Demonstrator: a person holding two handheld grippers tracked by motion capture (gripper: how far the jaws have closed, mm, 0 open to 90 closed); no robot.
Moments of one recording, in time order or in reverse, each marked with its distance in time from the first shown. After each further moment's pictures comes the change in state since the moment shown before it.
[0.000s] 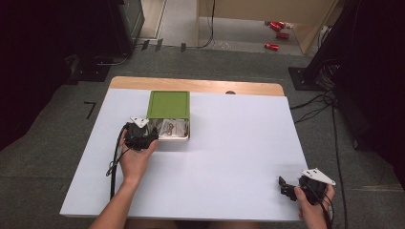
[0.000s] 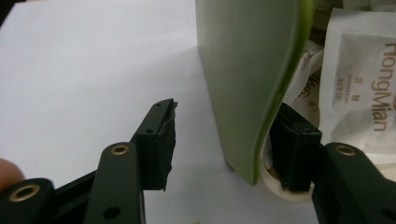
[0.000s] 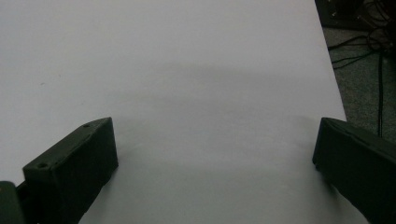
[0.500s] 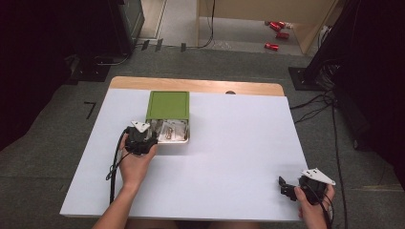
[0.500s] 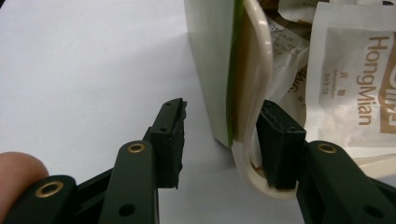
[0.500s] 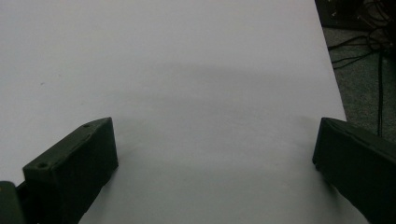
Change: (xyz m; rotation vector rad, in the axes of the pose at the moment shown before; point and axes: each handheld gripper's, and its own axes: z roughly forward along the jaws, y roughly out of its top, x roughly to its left) left arm -0.005 -0.010 -0.012 0.016 -0.009 0.031; right arm 0.000 0.000 0.000 0.000 -0.001 0.000
